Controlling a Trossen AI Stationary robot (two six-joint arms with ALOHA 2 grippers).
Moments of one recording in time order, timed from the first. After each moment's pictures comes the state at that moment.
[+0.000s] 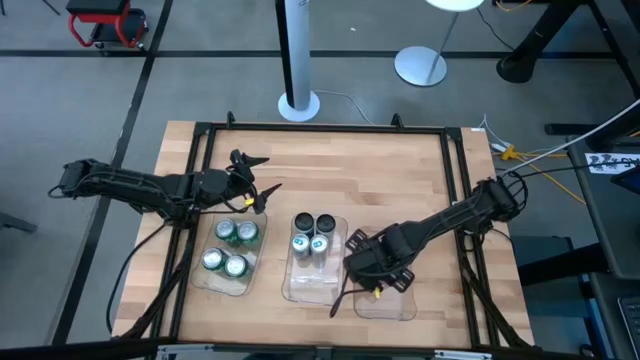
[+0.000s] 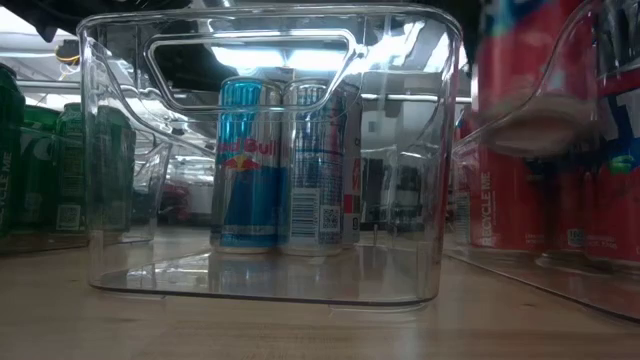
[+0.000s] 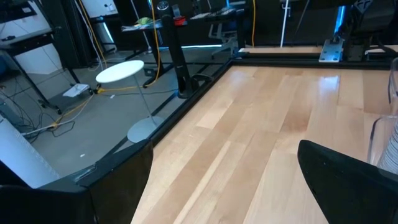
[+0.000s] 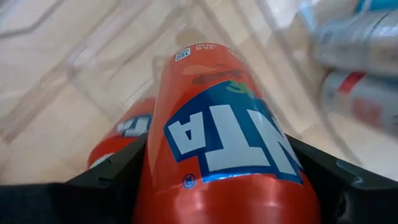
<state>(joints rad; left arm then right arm) -0.02 0.84 0.46 0.12 -0.60 0.05 0.45 1.86 1.72 -1.32 -0.02 -0.44</state>
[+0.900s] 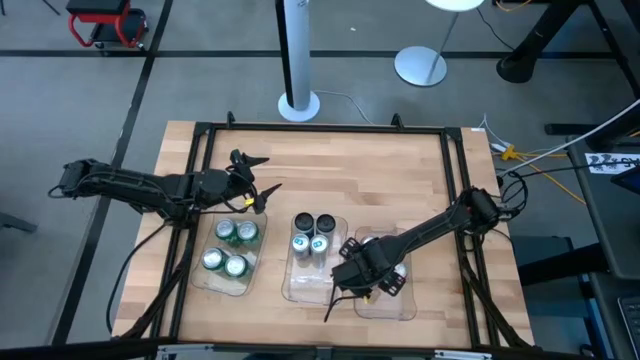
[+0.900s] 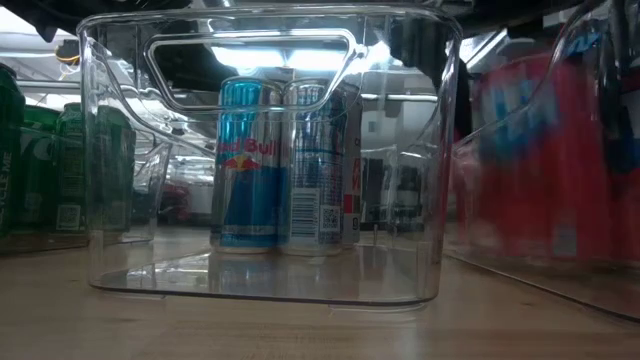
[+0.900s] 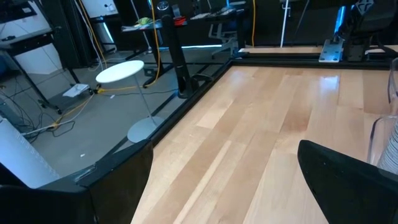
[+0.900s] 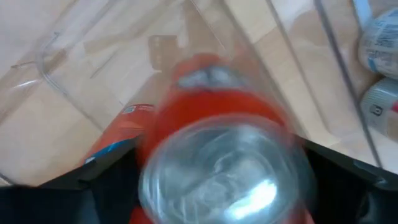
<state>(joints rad) -0.02 0.84 0.46 0.11 -0.60 0.05 0.45 2.01 1.72 -1.30 -0.01 -0.46</state>
